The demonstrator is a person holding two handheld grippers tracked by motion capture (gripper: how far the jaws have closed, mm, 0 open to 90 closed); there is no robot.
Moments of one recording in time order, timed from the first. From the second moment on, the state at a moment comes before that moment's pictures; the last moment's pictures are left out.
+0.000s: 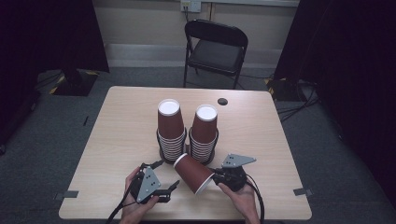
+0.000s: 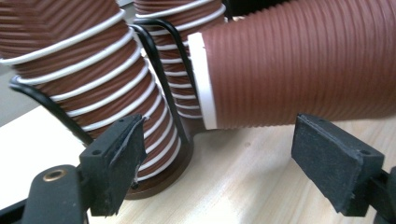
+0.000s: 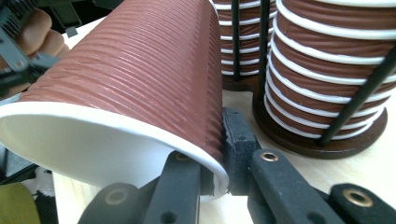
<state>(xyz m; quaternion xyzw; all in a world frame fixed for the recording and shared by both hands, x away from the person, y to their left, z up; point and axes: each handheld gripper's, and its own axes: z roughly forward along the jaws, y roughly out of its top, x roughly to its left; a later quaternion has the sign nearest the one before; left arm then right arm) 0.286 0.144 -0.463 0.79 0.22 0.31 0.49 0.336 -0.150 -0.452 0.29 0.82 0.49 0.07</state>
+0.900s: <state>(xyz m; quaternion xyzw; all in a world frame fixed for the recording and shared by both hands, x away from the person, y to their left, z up) 0.273 0.126 -0.475 0.81 0.13 0.40 0.42 0.355 -0.127 -0.431 0.27 0.88 0.39 0.02</state>
